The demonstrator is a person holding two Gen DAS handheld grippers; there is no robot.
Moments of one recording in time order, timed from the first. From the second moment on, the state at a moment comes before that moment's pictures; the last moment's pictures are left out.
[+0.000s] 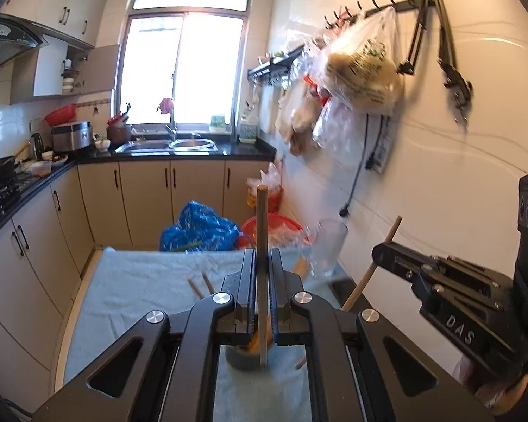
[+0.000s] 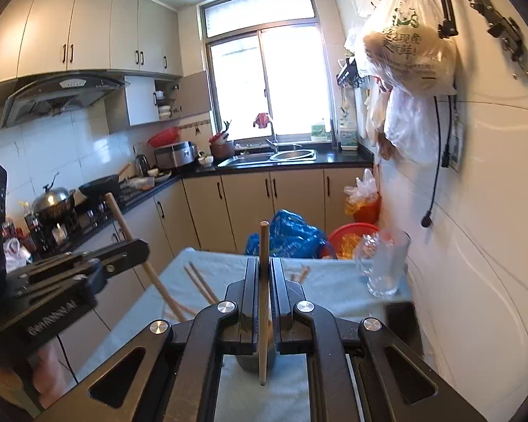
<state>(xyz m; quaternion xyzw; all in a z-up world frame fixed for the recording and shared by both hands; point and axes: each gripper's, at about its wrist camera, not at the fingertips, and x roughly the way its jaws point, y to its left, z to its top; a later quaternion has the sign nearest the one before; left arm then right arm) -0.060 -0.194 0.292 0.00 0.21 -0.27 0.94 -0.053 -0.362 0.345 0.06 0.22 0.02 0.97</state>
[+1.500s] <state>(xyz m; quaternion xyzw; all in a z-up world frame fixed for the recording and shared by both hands) 0.030 -0.231 0.176 0.04 0.34 -0.23 0.91 0.024 -0.370 0.236 0.11 0.29 0.01 0.95</state>
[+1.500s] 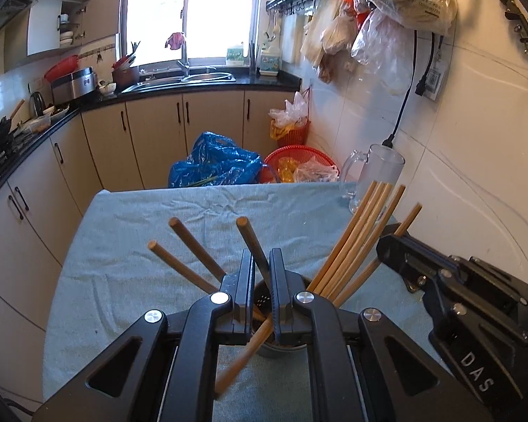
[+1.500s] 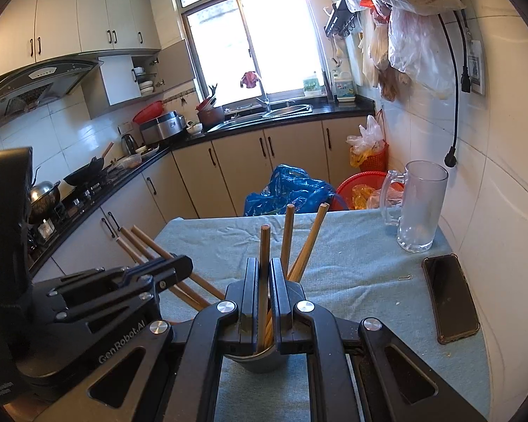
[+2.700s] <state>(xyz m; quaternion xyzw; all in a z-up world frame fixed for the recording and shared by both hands) 0.019 -0.221 0.171 0.04 0.36 -0.21 0.91 0.017 -0.364 0.234 0.11 0.29 0.01 0.95</state>
